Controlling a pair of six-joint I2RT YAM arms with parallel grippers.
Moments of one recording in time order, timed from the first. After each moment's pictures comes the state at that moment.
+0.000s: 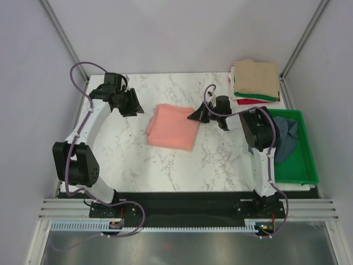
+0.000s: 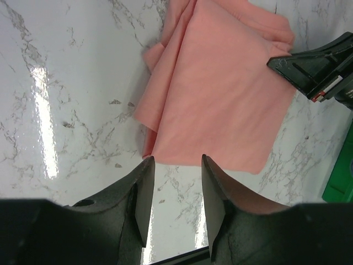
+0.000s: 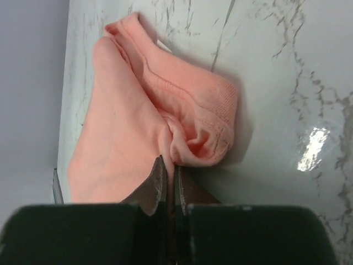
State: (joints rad) left arm -0.12 1.61 1.45 -0.78 0.24 -0.38; right arm 0.29 2.25 1.23 0.55 -0.65 0.72
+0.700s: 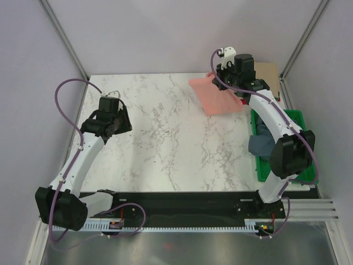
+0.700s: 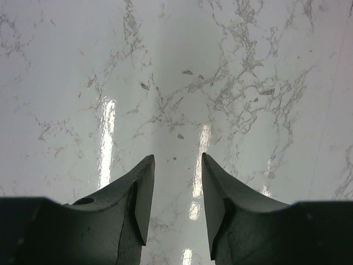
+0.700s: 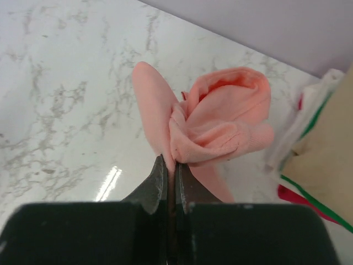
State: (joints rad) left arm -0.20 1.17 1.07 -0.70 -0.11 -0.35; right arm 0.27 1.74 1.61 -0.31 -0.26 -0.05
